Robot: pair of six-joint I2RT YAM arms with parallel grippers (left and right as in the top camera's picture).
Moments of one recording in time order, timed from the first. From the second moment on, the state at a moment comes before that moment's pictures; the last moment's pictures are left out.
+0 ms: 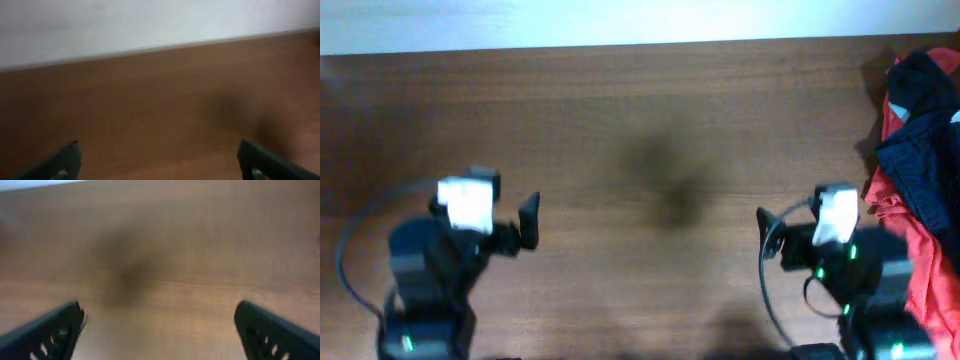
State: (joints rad) left arm 0.06 0.75 0.84 -0.56 0.25 0.10; right arm 0.05 0.60 0.74 -0.67 -0.17 0.13
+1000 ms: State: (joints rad) left arm 0.06 1.40 1.42 -0.89 0.24 0.10; right arm -0.52 1.77 1.89 -1.18 -0.10 0.29
